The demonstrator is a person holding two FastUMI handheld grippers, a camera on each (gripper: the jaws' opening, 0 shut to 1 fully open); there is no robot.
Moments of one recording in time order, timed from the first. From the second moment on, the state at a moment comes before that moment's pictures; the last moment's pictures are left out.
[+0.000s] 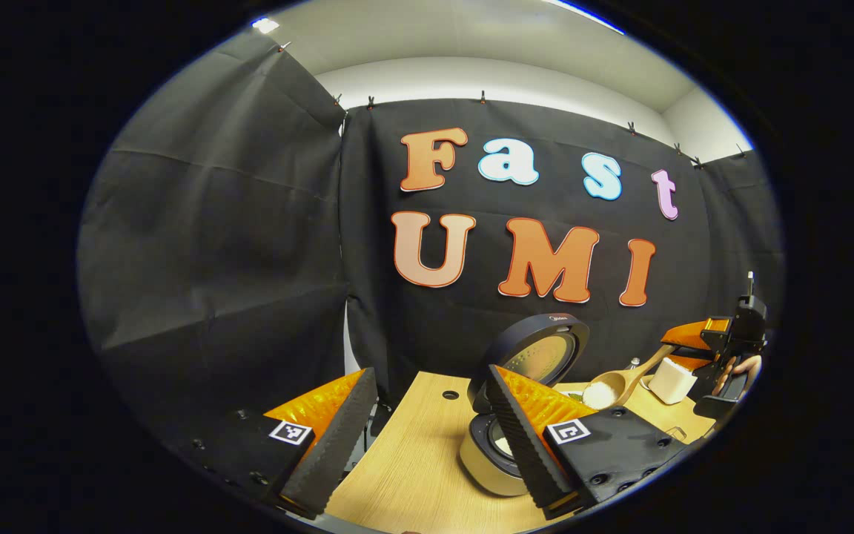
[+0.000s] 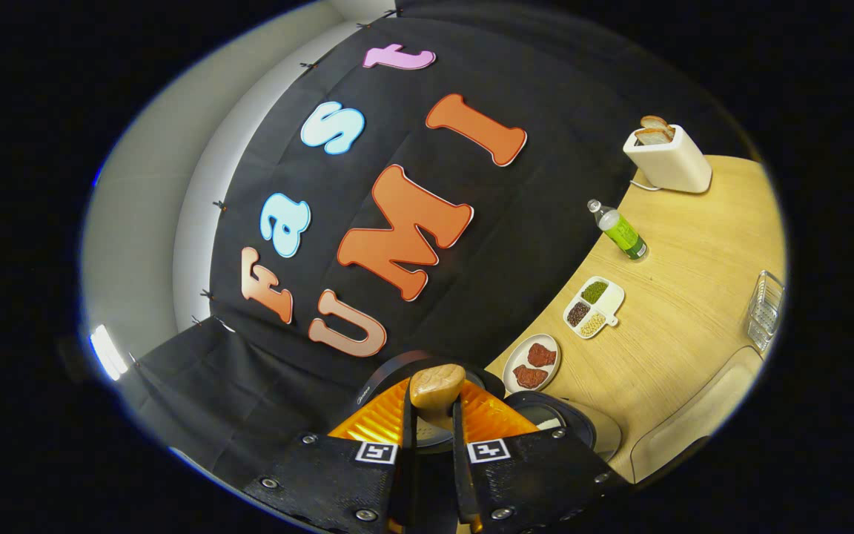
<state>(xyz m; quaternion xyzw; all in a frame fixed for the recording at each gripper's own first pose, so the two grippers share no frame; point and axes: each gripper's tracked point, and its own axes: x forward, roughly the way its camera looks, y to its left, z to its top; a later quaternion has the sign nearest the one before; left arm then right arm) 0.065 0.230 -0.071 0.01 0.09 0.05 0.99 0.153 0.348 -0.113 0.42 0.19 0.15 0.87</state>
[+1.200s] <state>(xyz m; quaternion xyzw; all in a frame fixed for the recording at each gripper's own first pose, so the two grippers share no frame) 0.072 0.233 -0.079 0.02 0.09 0.05 0.99 0.161 0.384 -0.104 0.27 0.16 0.18 0.93</state>
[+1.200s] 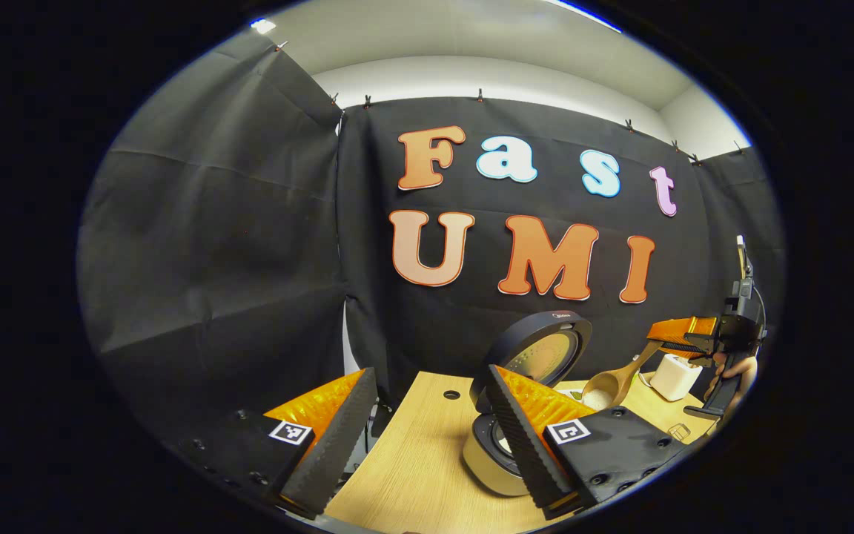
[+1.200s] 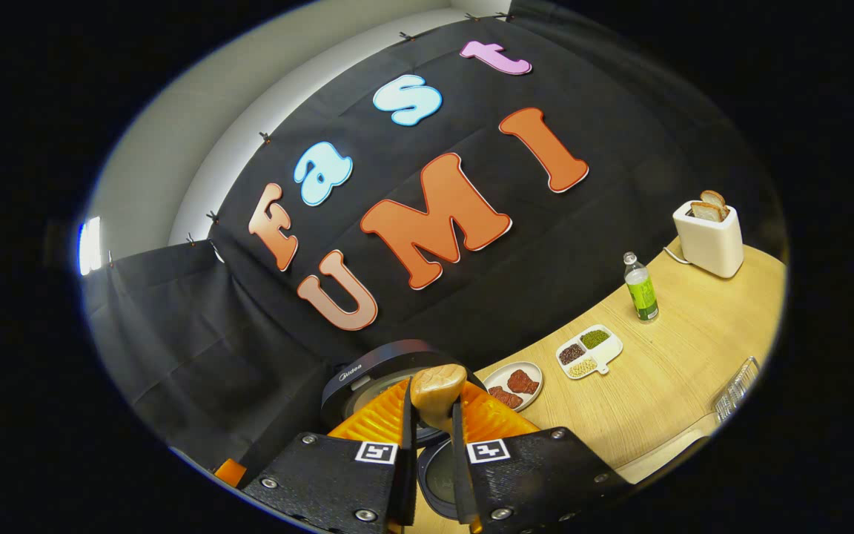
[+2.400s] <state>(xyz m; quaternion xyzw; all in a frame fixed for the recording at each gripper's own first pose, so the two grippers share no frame) 0.082 0.235 -0.082 0.01 0.09 0.05 0.99 0.159 0.428 -0.094 0.15 0.13 0.24 0.95</state>
